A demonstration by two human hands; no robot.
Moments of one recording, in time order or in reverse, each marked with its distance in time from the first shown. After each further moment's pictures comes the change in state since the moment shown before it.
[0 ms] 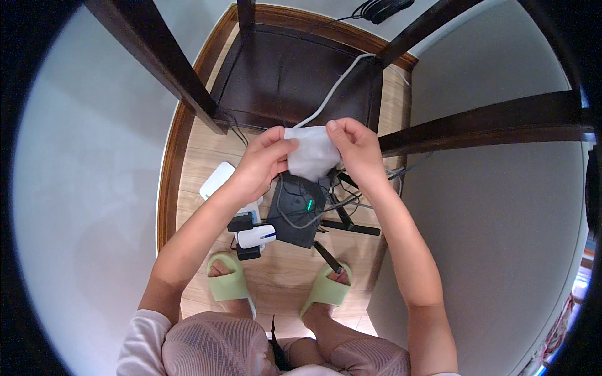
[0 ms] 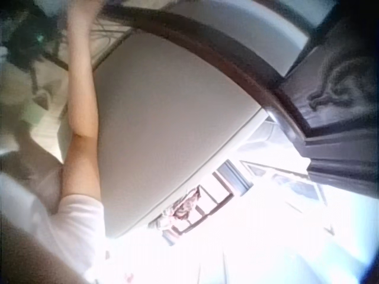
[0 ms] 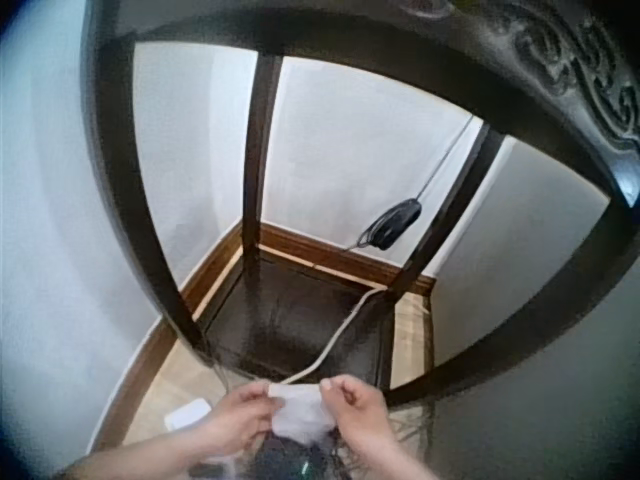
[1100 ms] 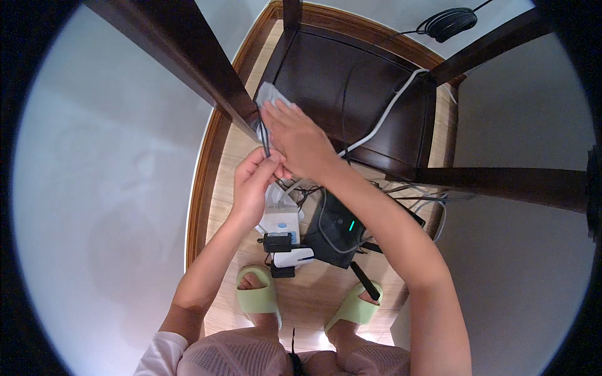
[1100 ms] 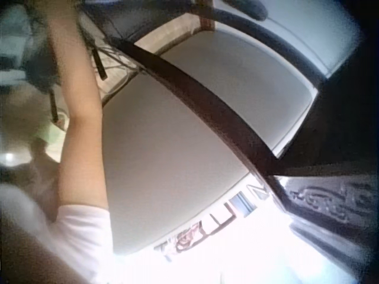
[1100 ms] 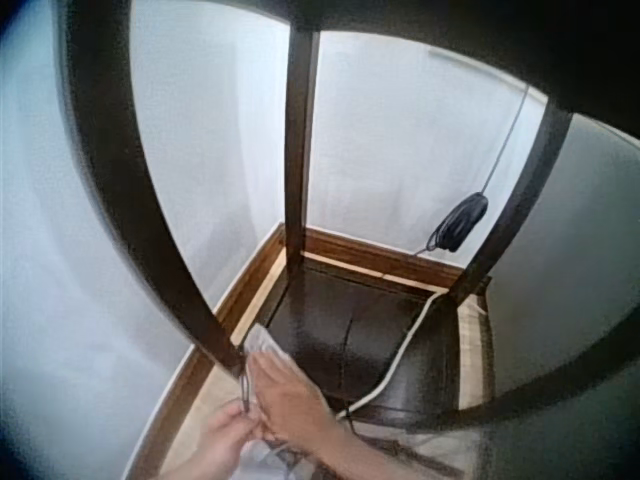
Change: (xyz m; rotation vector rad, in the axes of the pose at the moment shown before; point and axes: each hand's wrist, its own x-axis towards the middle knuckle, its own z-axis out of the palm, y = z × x) left_hand -0.023 0.005 -0.094 0.156 0.302 0.228; right_hand 0.107 0.055 0.149 -0.886 -0.248 -0.861
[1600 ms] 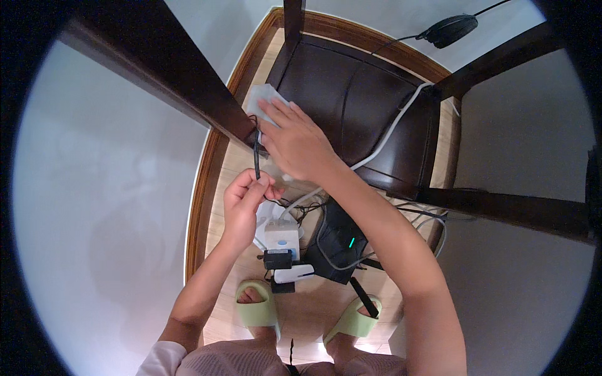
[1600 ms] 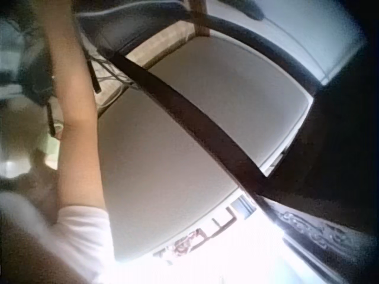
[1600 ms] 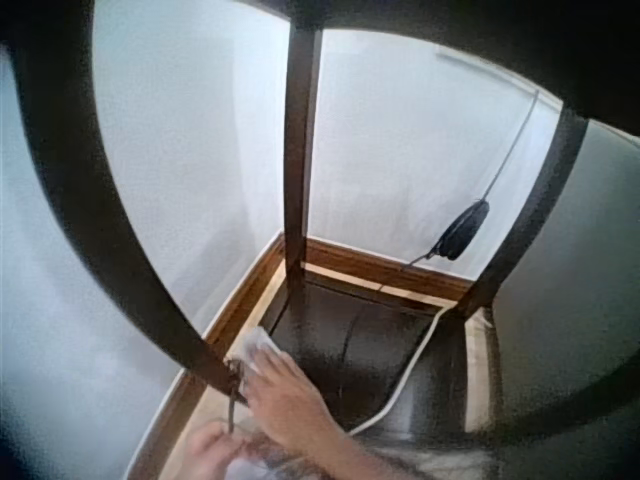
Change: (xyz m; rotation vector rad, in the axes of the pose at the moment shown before) left_hand -0.002 0.010 -0.004 -0.038 0.043 0.074; right_hand 0.031 0.019 -0.003 -0.077 -0.042 -0.001
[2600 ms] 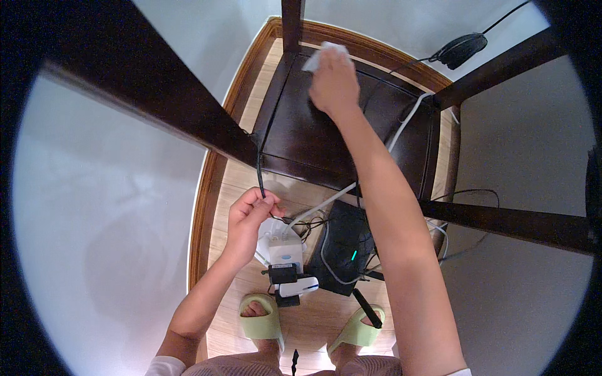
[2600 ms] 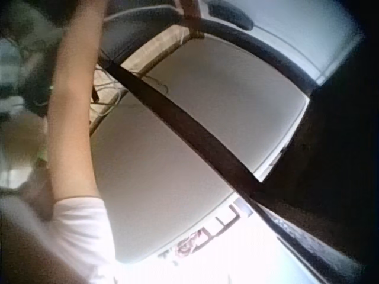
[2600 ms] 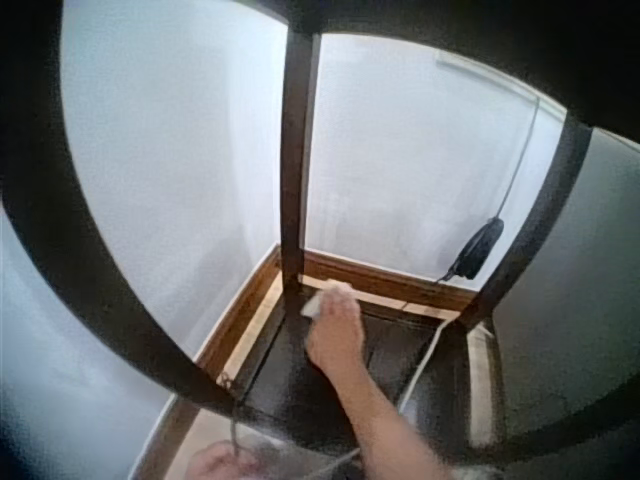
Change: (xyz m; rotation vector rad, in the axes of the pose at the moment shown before) left_hand 0.010 -0.002 -0.005 0.152 -0.026 -0.137; right_hand 0.077 0.137 -0.003 -0.395 0.129 0.610
